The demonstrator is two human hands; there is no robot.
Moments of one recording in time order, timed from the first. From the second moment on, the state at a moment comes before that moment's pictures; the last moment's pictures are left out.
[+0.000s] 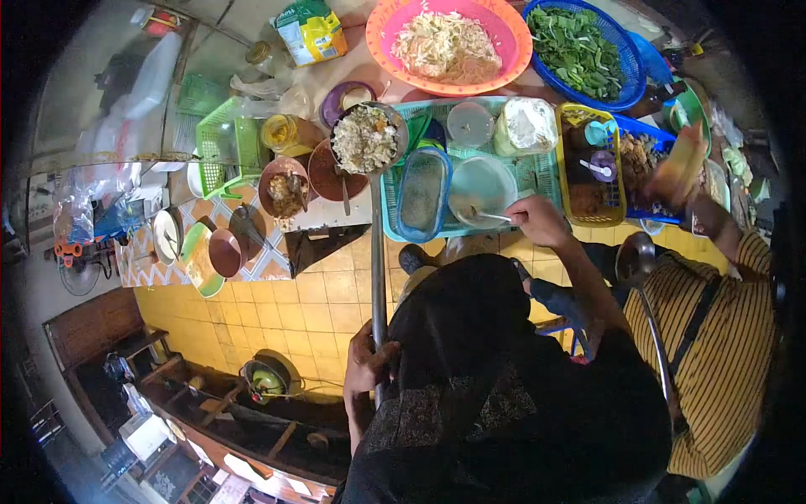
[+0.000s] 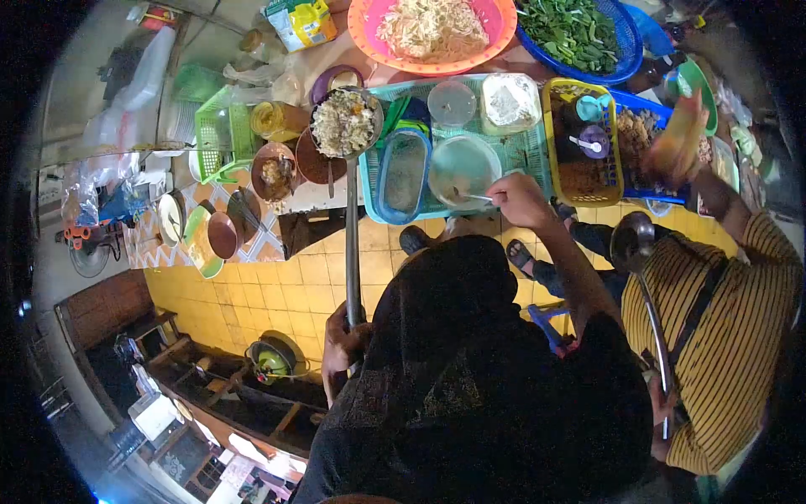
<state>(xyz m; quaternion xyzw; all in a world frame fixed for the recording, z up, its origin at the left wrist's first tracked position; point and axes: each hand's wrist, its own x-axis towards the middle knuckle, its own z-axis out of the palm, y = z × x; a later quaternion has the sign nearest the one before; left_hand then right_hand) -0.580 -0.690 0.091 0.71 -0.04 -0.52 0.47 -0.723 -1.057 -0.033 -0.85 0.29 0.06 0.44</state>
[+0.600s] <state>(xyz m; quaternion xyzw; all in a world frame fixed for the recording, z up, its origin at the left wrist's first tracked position) -0.562 -0.636 0.084 0.70 -0.13 -0.54 0.45 -0.742 -1.027 -0.045 -0.84 0.36 -0.02 0.40</state>
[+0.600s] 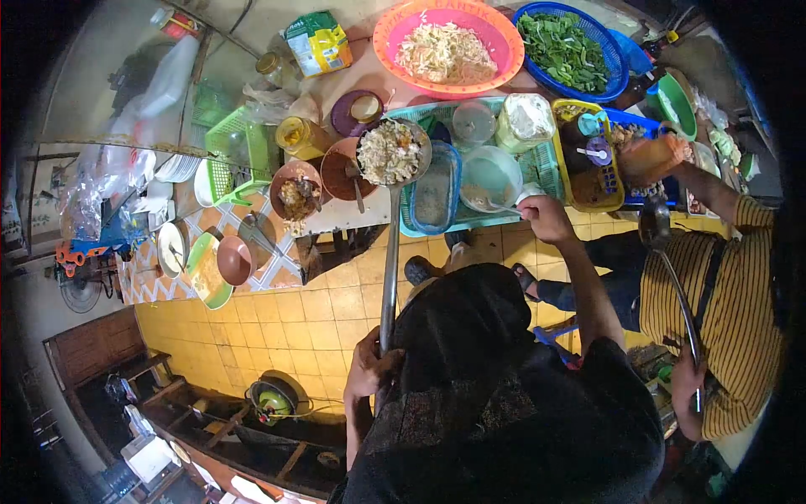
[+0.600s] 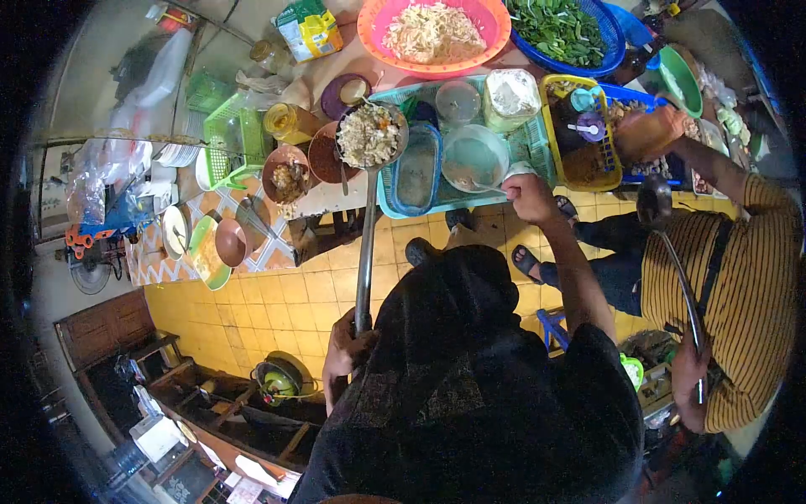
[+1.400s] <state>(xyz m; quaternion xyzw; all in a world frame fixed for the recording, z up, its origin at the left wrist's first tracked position) -0.560 -0.630 0.092 0.74 -0.16 -0.54 0.38 -0.682 -1.017 -0.028 -0.98 0.21 -0.01 -0.02</state>
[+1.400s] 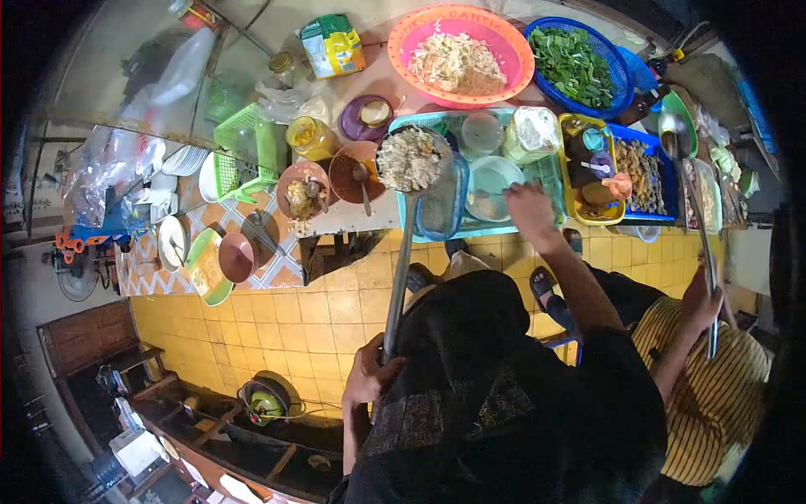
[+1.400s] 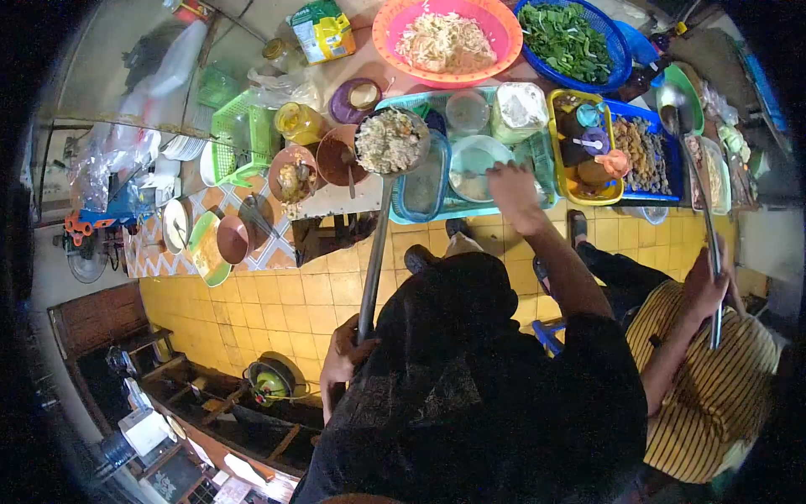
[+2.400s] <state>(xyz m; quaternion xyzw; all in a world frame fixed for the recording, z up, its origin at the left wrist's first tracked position) -0.566 -0.645 0.112 0.75 -0.18 -0.54 0.35 -0.687 -1.034 0.083 -0.94 0.28 -0.11 0.14</state>
